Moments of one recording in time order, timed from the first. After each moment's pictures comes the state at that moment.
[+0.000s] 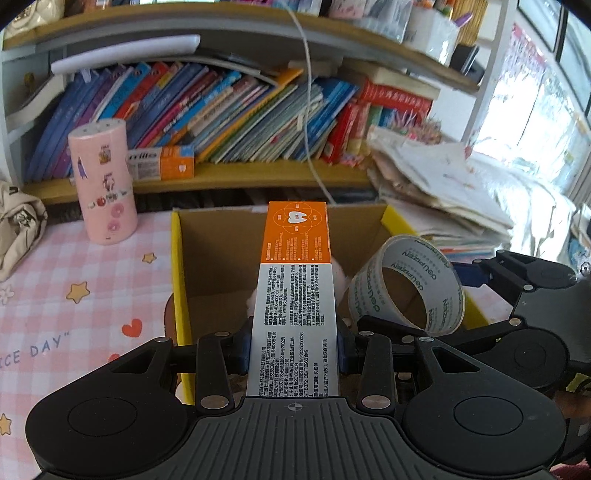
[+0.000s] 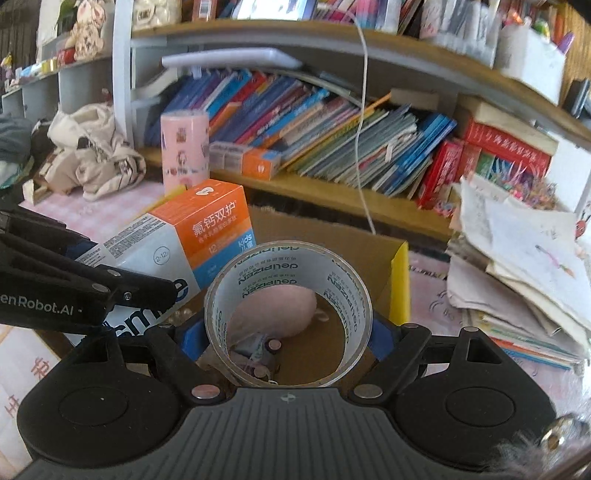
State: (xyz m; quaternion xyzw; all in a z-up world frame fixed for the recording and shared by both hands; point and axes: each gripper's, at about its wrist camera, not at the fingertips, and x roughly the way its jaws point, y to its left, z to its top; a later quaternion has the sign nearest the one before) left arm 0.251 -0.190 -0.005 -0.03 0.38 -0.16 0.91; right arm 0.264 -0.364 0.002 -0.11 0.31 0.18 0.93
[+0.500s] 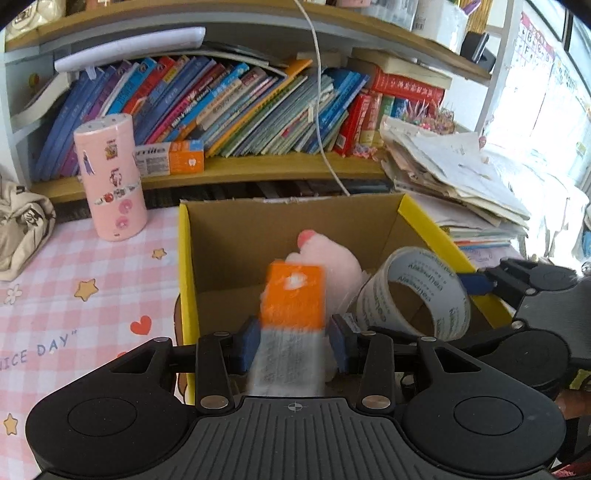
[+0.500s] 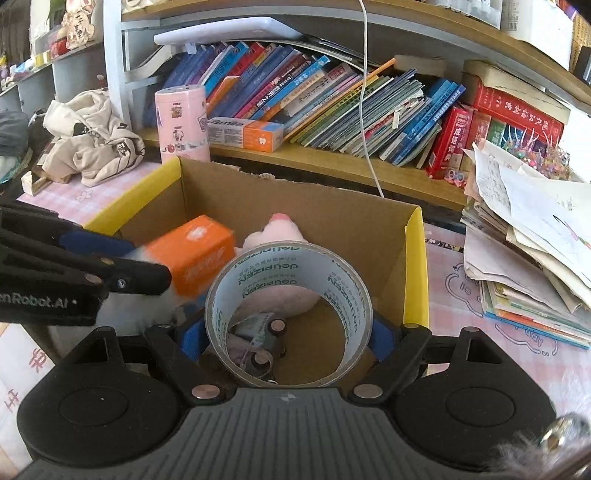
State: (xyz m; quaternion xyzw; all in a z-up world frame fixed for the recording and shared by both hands) left arm 0.251 -0.193 -0.010 -0.02 0.37 -0.14 0.92; right arm 0.275 -0.367 -0.016 -0.09 0.35 0.18 0.91
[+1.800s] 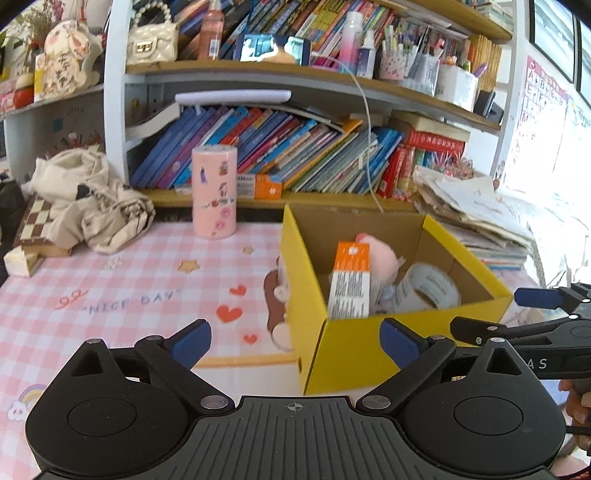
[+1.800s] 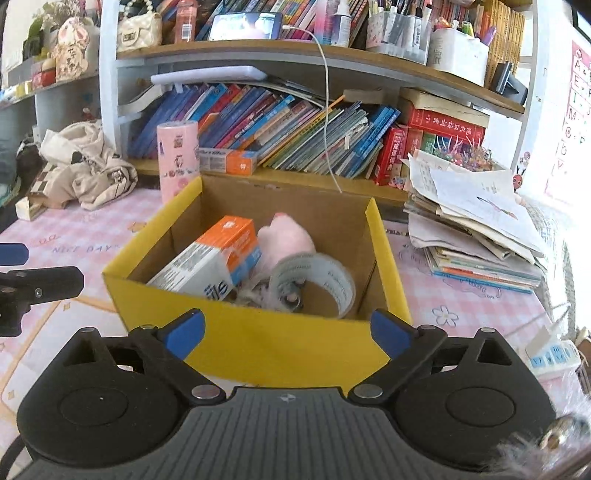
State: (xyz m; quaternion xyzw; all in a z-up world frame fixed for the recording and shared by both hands) left arm 0.116 -0.121 0.005 -0.03 0.30 -0.07 0.95; right arm 0.143 -0.341 0.010 -0.07 0.30 0.09 0.95
